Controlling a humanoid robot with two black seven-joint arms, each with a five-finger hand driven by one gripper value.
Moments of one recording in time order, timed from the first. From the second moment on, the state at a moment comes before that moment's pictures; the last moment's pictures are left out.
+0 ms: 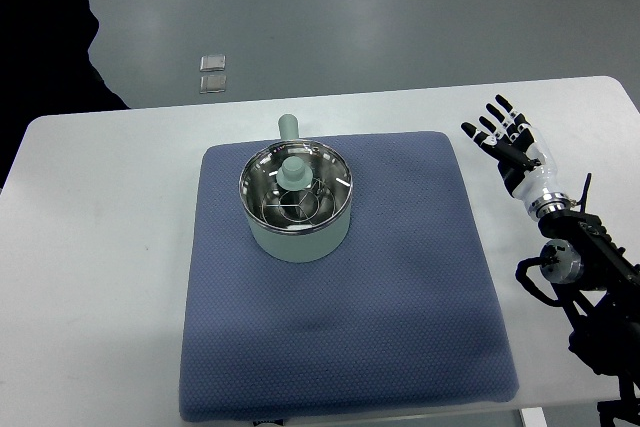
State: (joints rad) left arm 0.00 0.00 -0.05 -0.17 0.00 -0.02 0.04; right arm 0.36 -0.05 1.36 0.85 -0.79 0.08 0.27
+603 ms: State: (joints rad) left arm 0.00 0.00 -0.05 -0.16 0.00 -0.02 0.04; right arm 0.36 -0.05 1.36 0.85 -0.79 0.08 0.27
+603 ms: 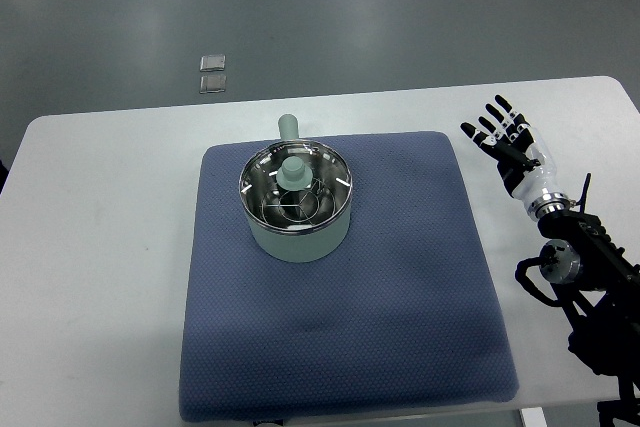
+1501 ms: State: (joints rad) left arm 0.00 0.00 -0.05 -0.16 0.00 -0.02 0.04; right arm 0.43 -0.09 1.36 0.86 -0.79 0.11 0.27
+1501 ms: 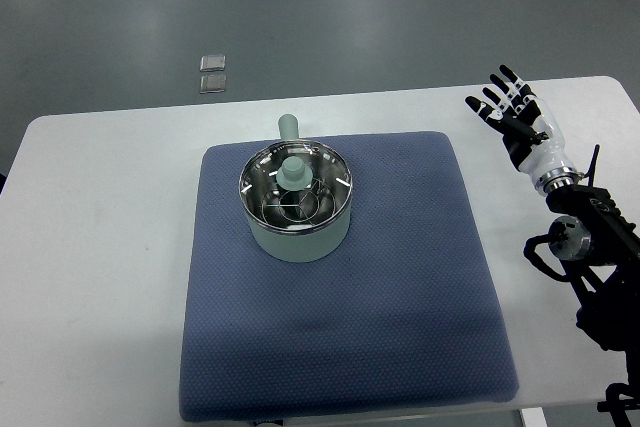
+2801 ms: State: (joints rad) left arm 0.00 0.00 -0.05 -0.16 0.00 -0.02 0.04; right arm 1.63 -0.36 -0.36 1.12 -0.97 0.05 0.48
